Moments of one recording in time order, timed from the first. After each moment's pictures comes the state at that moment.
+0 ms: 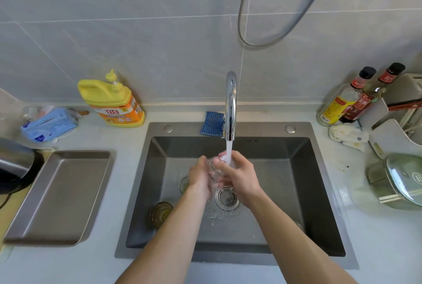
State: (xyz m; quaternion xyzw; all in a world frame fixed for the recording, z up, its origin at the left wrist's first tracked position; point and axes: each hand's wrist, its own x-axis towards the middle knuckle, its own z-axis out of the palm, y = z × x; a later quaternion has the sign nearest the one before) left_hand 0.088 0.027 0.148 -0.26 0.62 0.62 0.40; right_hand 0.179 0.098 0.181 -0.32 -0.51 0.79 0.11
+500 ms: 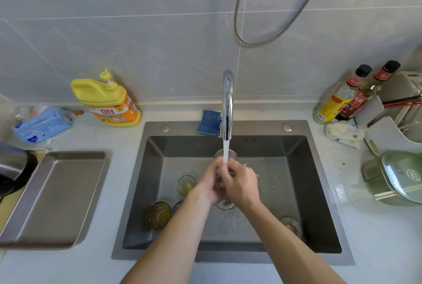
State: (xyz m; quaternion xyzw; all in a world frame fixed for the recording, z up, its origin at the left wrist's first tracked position) left_hand 0.110 0.034 0.158 -0.22 0.47 0.62 0.59; right_hand 0.189 0.095 0.152 -0.37 -0.81 0.43 0.15
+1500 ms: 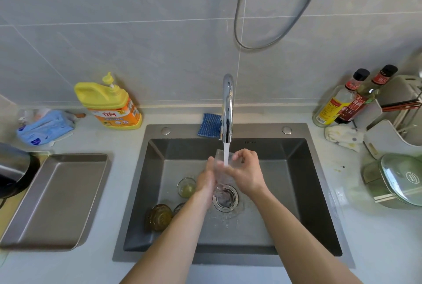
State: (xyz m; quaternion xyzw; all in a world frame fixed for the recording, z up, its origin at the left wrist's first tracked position) left_hand 0.109 0.030 0.154 -0.14 0.69 0.55 0.45; right_hand 0.183 0.128 0.167 -0.39 -0.71 0.58 0.10
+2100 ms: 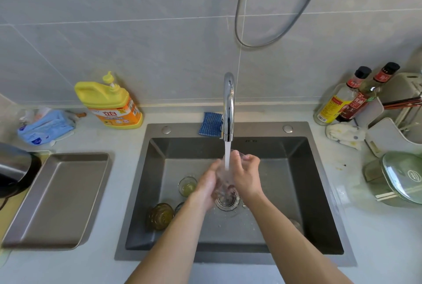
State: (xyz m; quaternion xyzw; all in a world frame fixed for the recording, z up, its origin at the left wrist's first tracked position) left_hand 0.112 0.024 0.163 -0.18 0.63 0.57 0.50; right_hand 0.179 0.109 0.154 -0.46 -0.55 0.68 0.15
